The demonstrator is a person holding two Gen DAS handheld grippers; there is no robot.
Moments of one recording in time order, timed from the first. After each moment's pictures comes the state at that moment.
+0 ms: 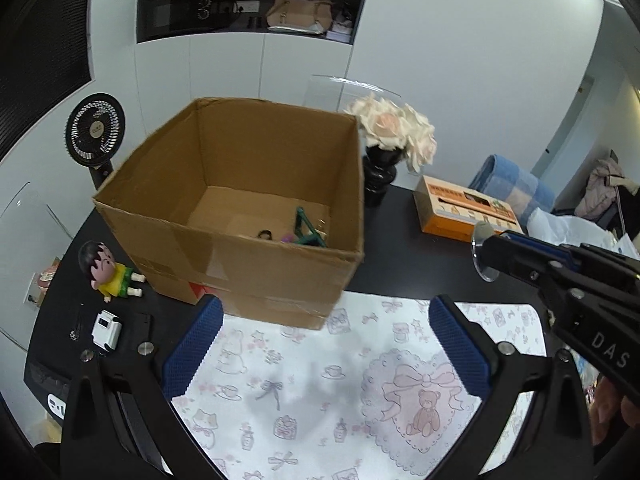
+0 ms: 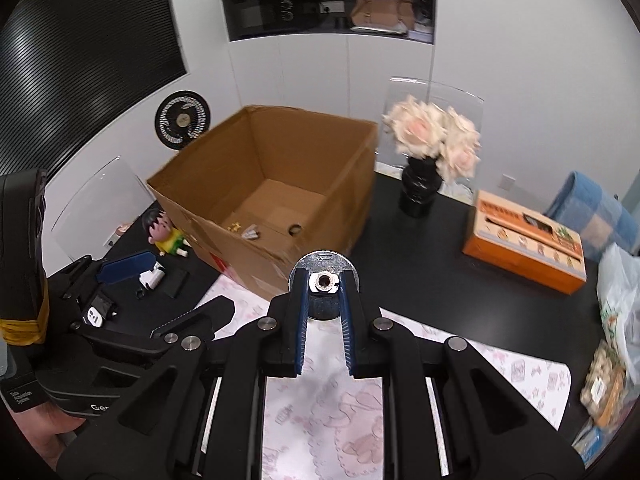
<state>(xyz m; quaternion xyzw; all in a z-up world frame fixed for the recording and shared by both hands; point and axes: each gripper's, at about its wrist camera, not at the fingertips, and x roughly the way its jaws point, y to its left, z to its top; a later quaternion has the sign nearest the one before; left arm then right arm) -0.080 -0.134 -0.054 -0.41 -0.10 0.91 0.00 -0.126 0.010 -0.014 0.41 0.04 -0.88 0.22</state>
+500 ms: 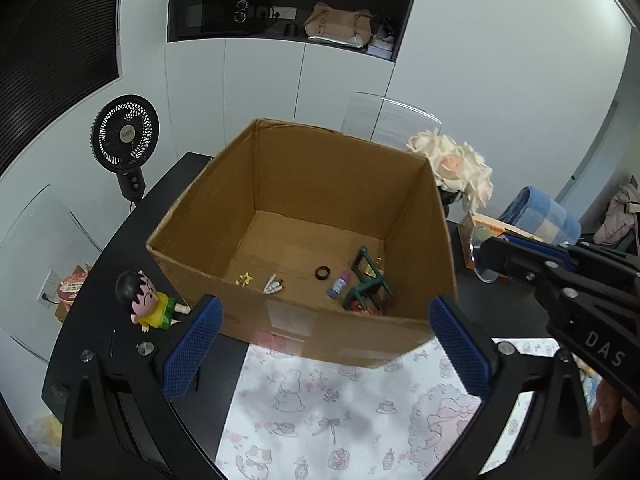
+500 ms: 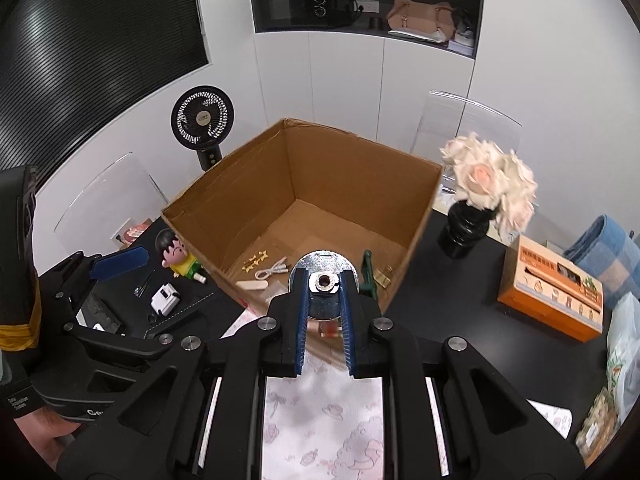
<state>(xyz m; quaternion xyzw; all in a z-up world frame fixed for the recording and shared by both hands) -0.119 -0.219 -0.046 -0.40 -0.12 0.91 -0.04 -0.188 -0.079 -0.006 0.42 0.07 -0.87 0.25</state>
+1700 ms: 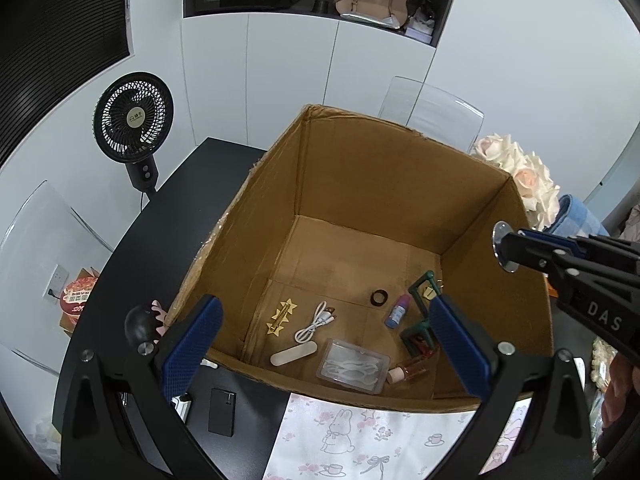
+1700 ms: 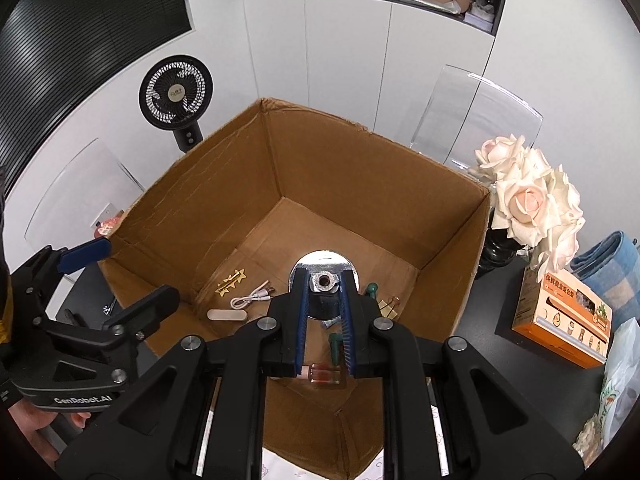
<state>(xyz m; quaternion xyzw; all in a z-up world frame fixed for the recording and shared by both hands) -0.190 -0.291 -0.083 -0.44 -0.12 0.89 -0.07 -0.290 -0.134 -0.051 0.47 0.10 -0.84 0.23</state>
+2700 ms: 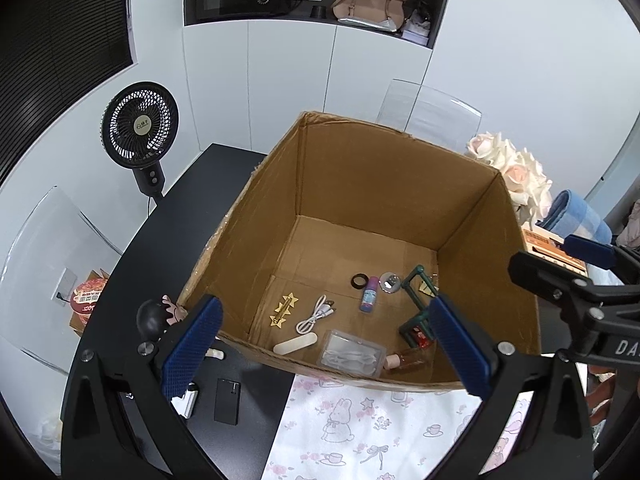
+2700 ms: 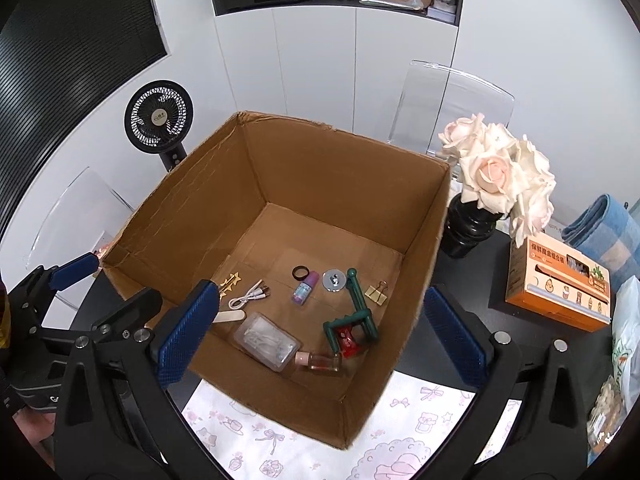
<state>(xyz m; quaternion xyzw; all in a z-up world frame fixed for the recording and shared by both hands) -0.175 -0.274 -0.065 -0.44 -0.11 0.89 -0.07 -0.263 -0.098 -0.035 0.46 0.05 -0.86 0.19</state>
